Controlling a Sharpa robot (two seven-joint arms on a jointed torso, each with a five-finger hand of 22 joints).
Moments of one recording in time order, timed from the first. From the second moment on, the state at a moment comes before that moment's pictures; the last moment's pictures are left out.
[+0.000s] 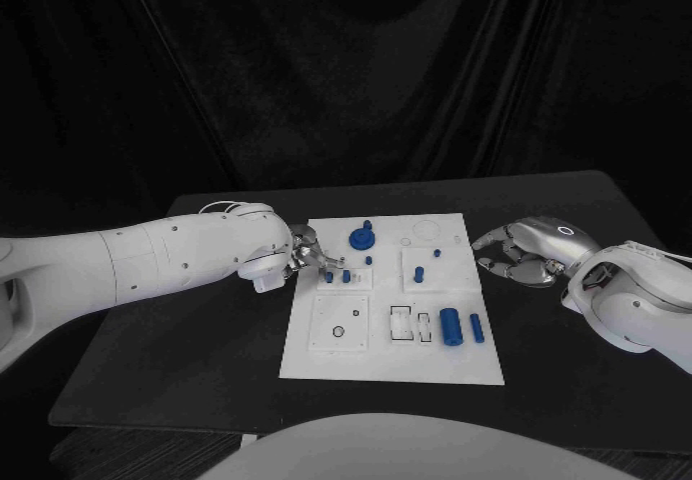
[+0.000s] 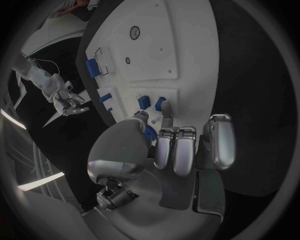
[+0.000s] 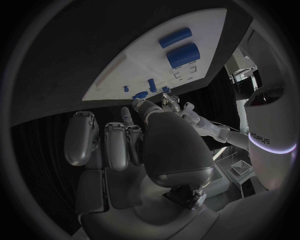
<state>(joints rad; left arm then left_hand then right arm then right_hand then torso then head) 1.20 -0.71 -0.21 1.29 -0.88 0.02 -0.47 1.02 0.04 0.09 0.28 0.16 1.01 0.04 0.31 1.12 1.47 -0.01 1.57 1.31 1.47 -0.05 1.57 1.31 0.05 1.41 0.06 1.36 1.31 1.20 -0.98 -0.21 1.59 -1.60 -0.40 -0.02 1.36 -0.02 0.26 0.15 0.44 0.83 0.13 0.11 0.13 1.46 0.02 1.49 1.31 1.47 -0.05 1.44 1.31 0.06 1.44 0.07 1.26 1.31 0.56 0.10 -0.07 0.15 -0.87</state>
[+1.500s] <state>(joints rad) 1.19 -0.60 -0.21 1.17 -1.59 -0.25 0.25 1.52 -0.06 0.11 0.20 0.09 0.86 0.04 0.07 0.38 0.74 0.00 0.34 0.35 1.19 -0.04 1.19 0.92 0.08 1.38 0.09 1.24 1.31 1.20 -0.99 -0.21 1.59 -1.59 -0.42 -0.01 1.36 -0.02 0.27 0.15 0.44 0.83 0.13 0.11 0.13 1.46 0.02 1.49 1.31 1.47 -0.05 1.44 1.31 0.06 1.44 0.07 1.26 1.31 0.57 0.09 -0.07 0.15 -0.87</state>
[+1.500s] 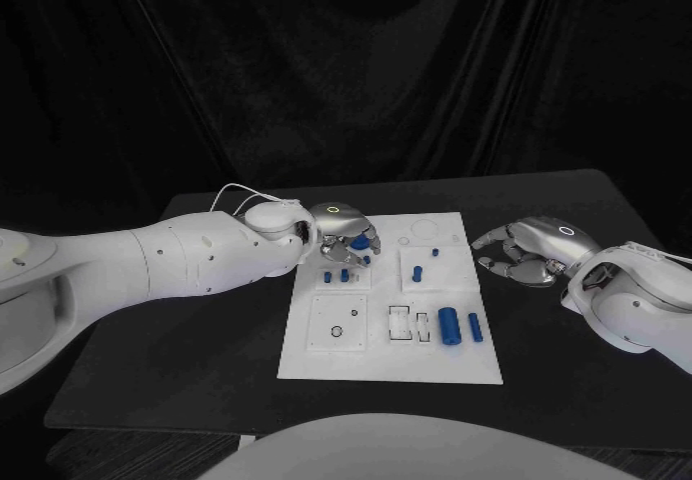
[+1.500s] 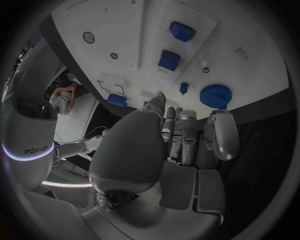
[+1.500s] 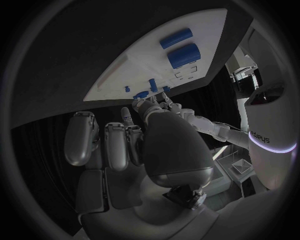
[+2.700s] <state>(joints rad) 1.15 -0.52 -0.21 1.04 -1.61 -0.25 0.23 1.52 -0.06 0.22 0.15 0.23 0.91 0.04 0.08 0.32 0.80 0.01 0.32 0.30 1.16 -0.04 1.18 0.85 0.08 1.38 0.09 1.22 1.31 1.19 -0.99 -0.21 1.58 -1.59 -0.41 -0.01 1.36 -0.02 0.27 0.15 0.44 0.83 0.13 0.11 0.13 1.46 0.02 1.49 1.31 1.47 -0.05 1.44 1.31 0.06 1.44 0.07 1.26 1.31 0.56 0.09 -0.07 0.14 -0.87</state>
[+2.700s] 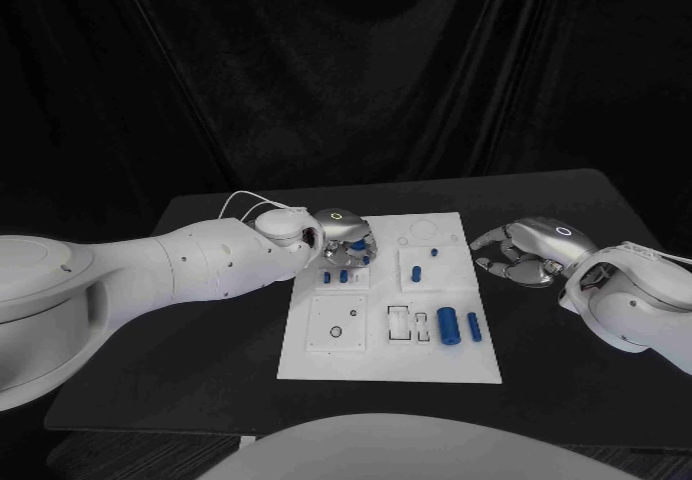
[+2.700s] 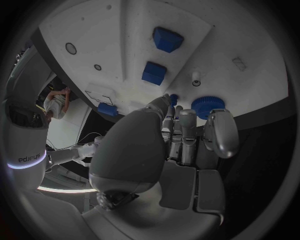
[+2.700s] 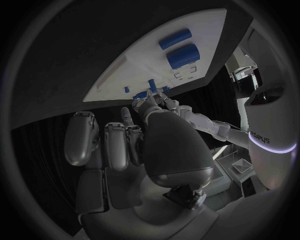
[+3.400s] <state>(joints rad) 1.12 -0.49 -0.21 1.00 -1.61 -0.32 0.24 1.52 -0.07 0.30 0.10 0.21 1.07 0.06 0.14 0.33 1.02 0.01 0.34 0.29 1.25 -0.04 1.22 0.86 0.08 1.42 0.07 1.28 1.31 1.19 -0.99 -0.21 1.58 -1.59 -0.41 -0.01 1.36 -0.02 0.27 0.15 0.44 0.83 0.13 0.11 0.13 1.46 0.03 1.49 1.31 1.47 -0.04 1.44 1.31 0.06 1.44 0.07 1.26 1.31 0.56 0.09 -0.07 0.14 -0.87</state>
